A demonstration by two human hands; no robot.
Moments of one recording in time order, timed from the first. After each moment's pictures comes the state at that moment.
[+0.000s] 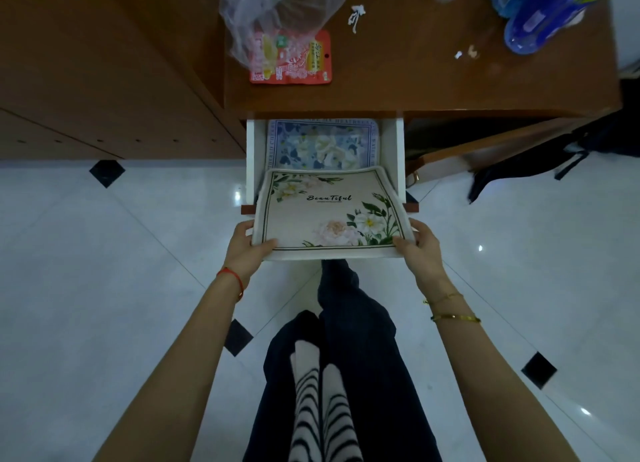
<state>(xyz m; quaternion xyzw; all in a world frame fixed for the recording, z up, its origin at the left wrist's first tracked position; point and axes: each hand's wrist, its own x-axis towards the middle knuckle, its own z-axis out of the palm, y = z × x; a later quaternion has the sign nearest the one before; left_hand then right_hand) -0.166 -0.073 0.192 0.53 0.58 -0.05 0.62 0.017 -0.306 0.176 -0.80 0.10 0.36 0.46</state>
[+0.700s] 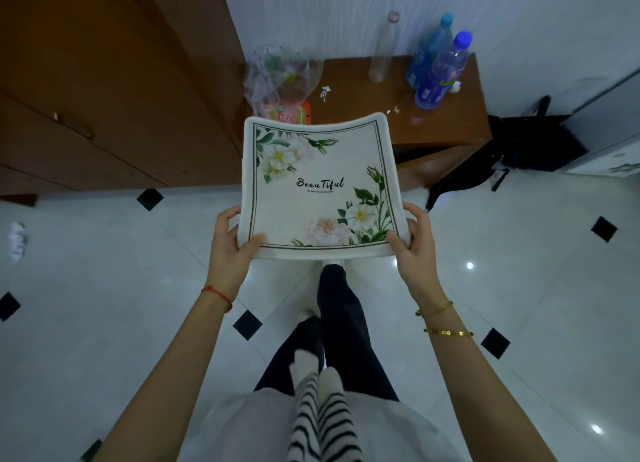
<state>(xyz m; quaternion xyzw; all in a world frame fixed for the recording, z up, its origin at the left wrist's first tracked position) -0.232 -0.157 0.486 0.59 0.44 0.14 0.67 -0.057 -0.389 0.470 -0.75 -0.10 0.25 0.61</state>
